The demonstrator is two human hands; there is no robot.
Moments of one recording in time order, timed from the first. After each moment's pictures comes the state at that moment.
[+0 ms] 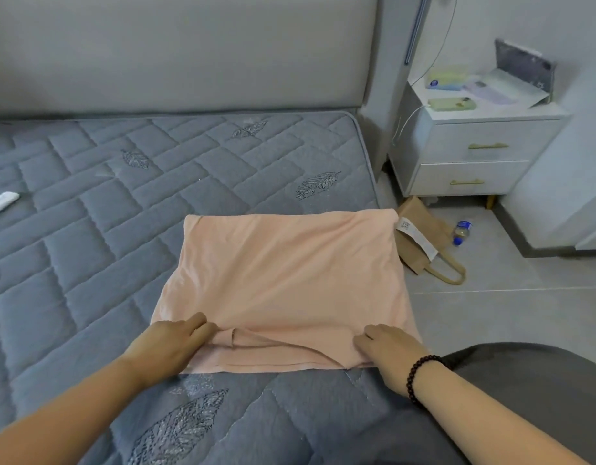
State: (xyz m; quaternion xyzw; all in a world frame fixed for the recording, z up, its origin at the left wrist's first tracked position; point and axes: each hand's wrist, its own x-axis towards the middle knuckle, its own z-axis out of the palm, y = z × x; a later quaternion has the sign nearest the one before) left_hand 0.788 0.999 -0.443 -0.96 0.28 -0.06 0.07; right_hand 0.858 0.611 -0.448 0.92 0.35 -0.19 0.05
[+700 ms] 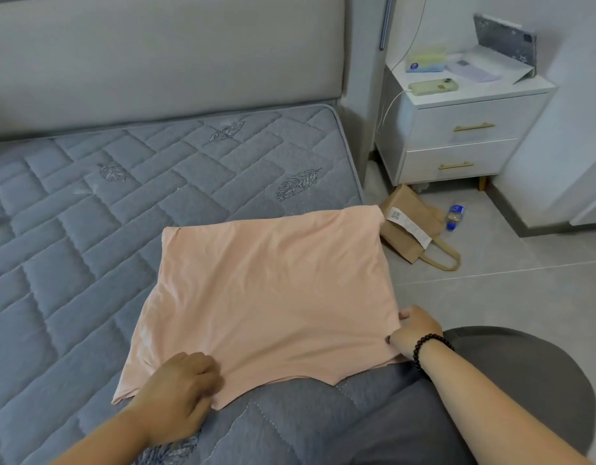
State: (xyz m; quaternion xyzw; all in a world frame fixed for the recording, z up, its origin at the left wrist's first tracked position) left_hand 0.769 0.938 -0.431 -0.97 0.22 0.08 -0.08; right_hand 0.894 0.569 -0.460 0.89 -0.20 -0.27 -0.32
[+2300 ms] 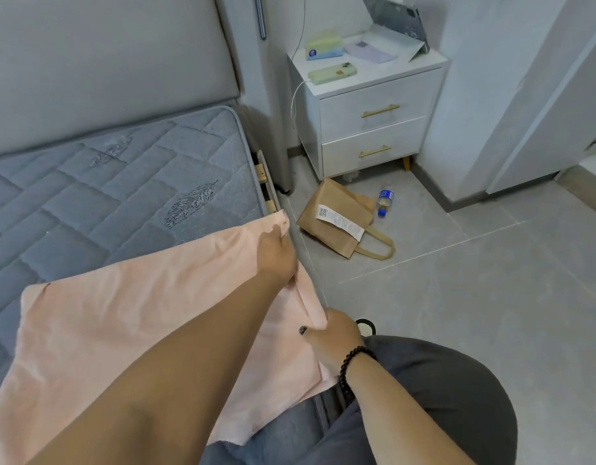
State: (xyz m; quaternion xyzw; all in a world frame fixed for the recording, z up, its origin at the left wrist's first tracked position) left_hand 1.054 0.610 -0.458 -0.89 -0.12 0.05 -0.43; right_hand 0.930 0.509 -0.475 0.83 -0.15 -0.23 -0.48
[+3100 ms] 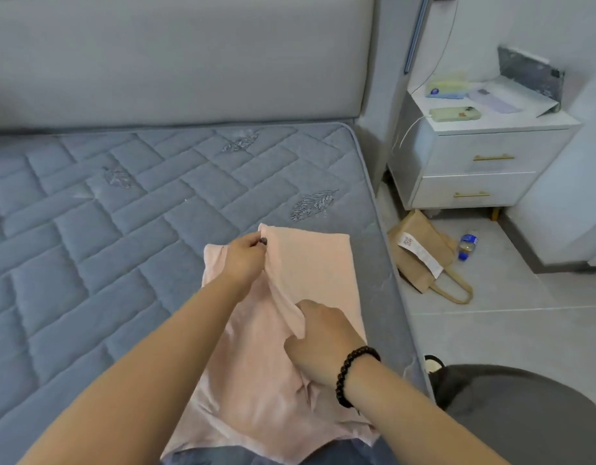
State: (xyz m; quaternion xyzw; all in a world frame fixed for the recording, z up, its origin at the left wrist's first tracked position) left_hand 0.999 0.880 -0.405 -0.75 -0.22 -0.03 -0.62; right_hand 0.909 0.716 -0.368 0.91 0.13 -0.22 -0.32
